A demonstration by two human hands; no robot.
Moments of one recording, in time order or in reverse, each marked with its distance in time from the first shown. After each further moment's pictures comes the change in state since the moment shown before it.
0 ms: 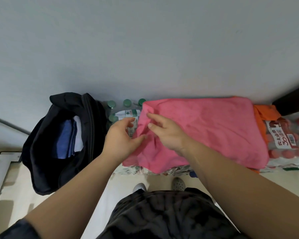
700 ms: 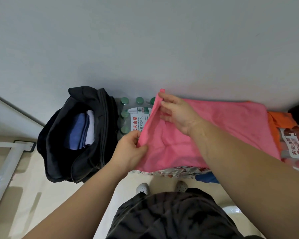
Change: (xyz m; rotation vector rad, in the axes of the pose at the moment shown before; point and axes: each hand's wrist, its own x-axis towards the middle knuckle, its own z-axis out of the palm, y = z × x) left_hand -0.048 0.004 -0.006 -0.397 -0.122 -0.302; right_hand 0.052 -0.019 -0.010 0.484 0.033 0.112
